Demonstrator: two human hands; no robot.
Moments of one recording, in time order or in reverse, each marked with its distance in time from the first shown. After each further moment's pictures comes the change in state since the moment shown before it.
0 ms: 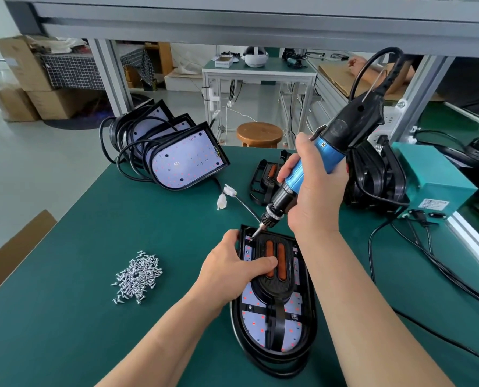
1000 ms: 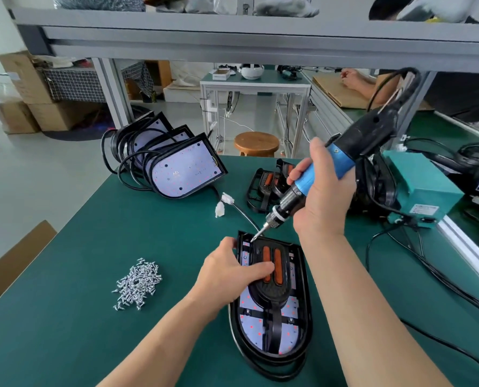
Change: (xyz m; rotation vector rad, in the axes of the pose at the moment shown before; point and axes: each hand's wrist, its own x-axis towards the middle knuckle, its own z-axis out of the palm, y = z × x) left_hand -0.004 0.009 -0.003 0.141 0.041 -0.016; right_hand 0.006 -0.013 -0.007 0.109 0.100 0.002
